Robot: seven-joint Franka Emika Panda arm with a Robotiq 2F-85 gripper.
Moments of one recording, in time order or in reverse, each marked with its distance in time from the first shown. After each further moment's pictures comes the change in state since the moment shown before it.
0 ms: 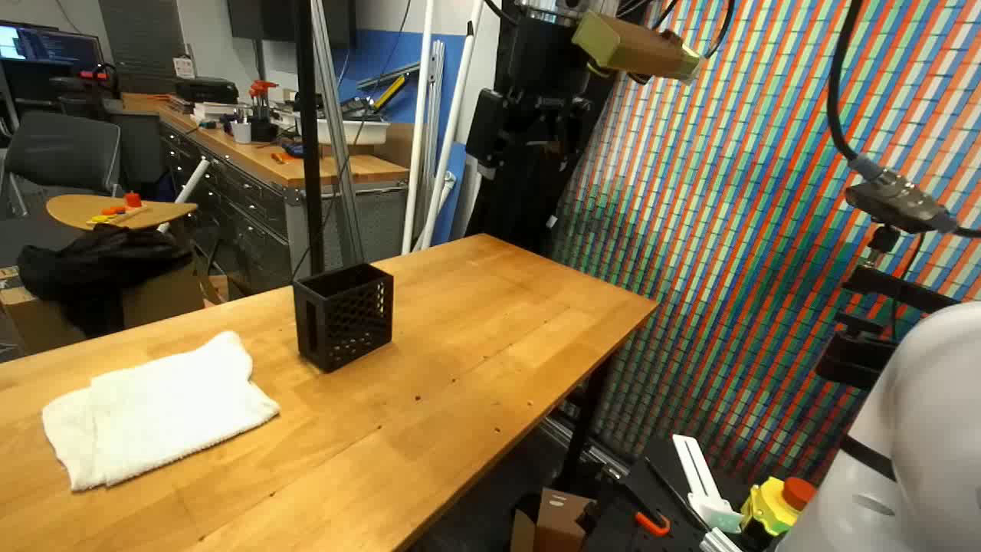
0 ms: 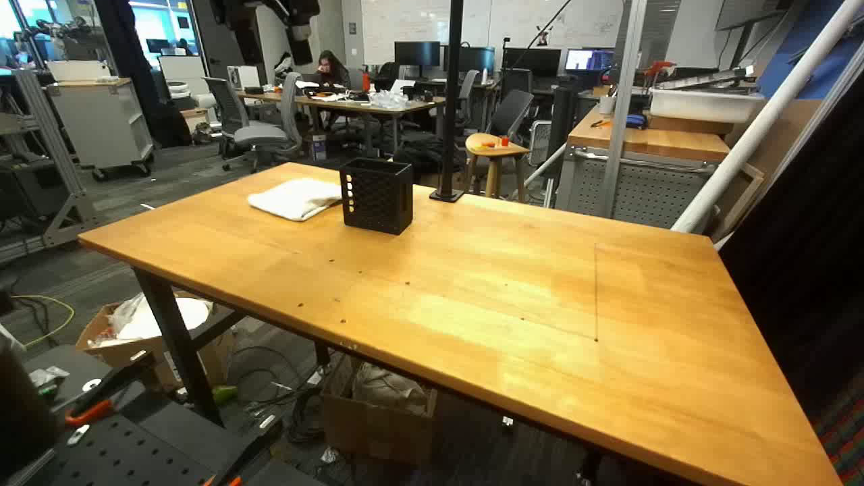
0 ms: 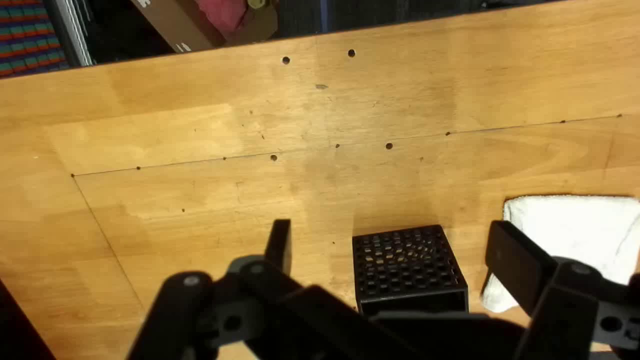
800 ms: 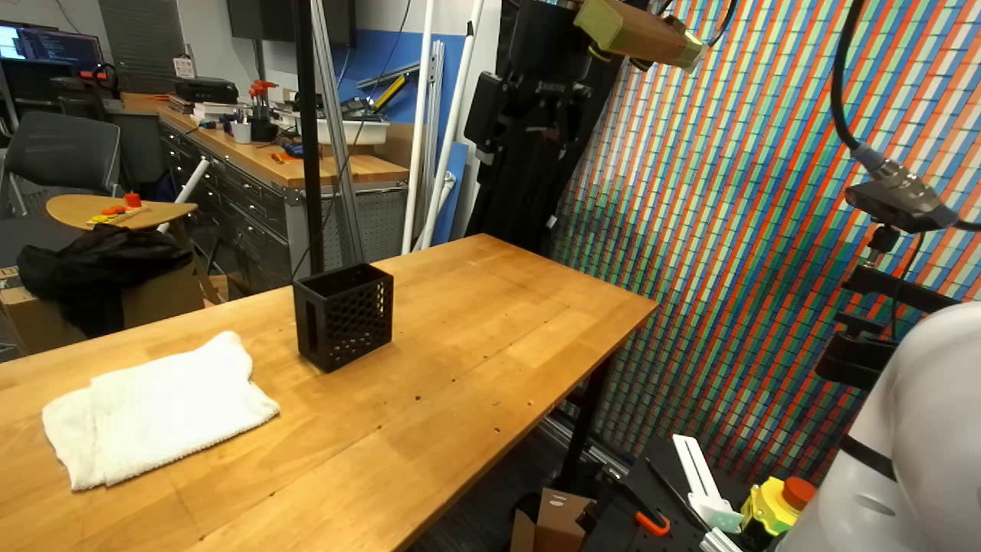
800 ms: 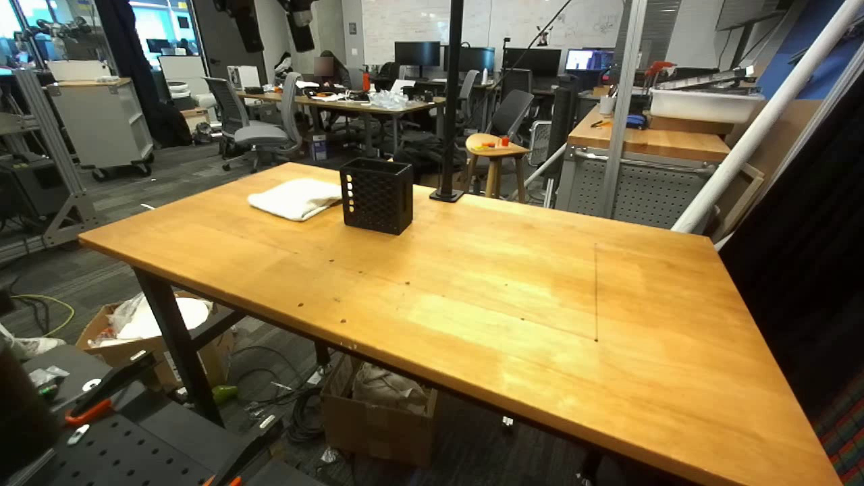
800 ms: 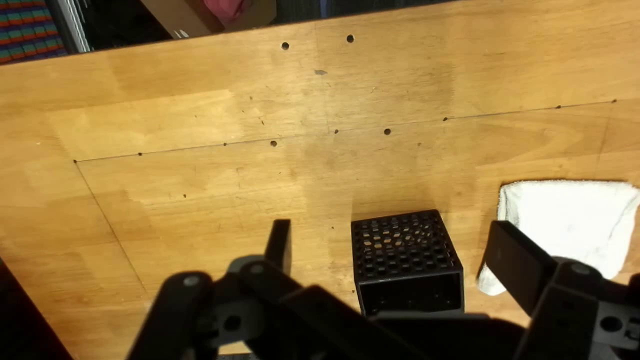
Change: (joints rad) arm 0.000 -0.008 0.000 0.019 0.000 0.001 0.000
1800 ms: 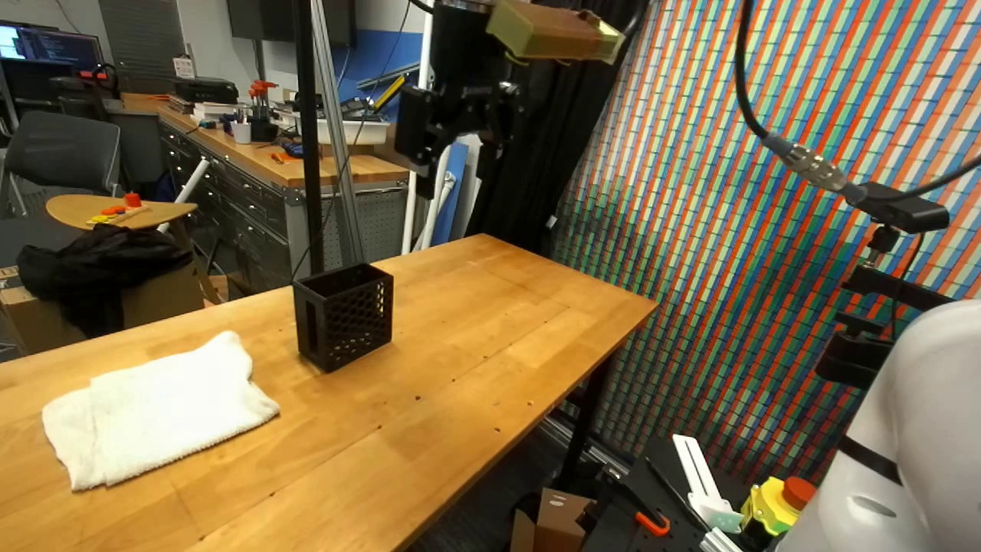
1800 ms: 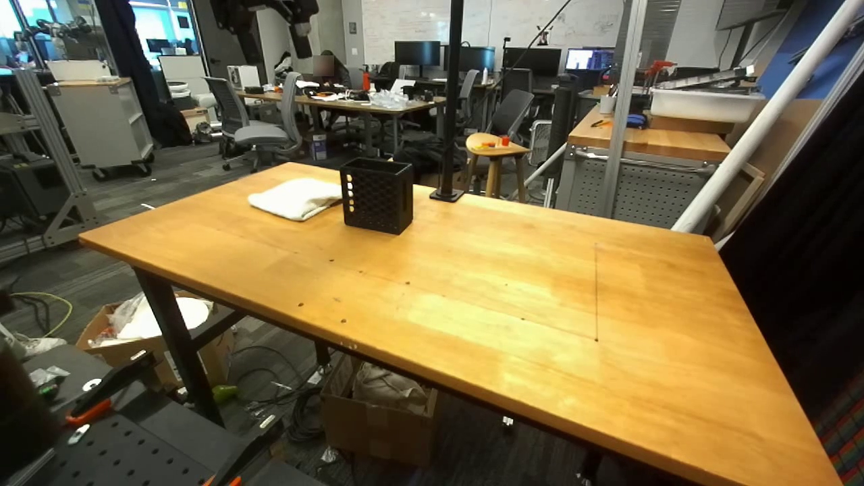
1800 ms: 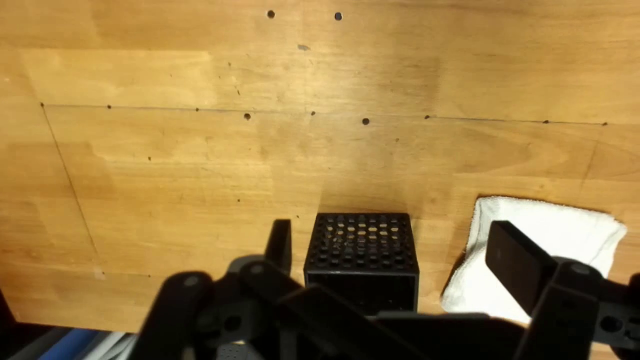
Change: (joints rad) arm 0.038 0.194 0.094 0.134 -0.043 0.004 0.001
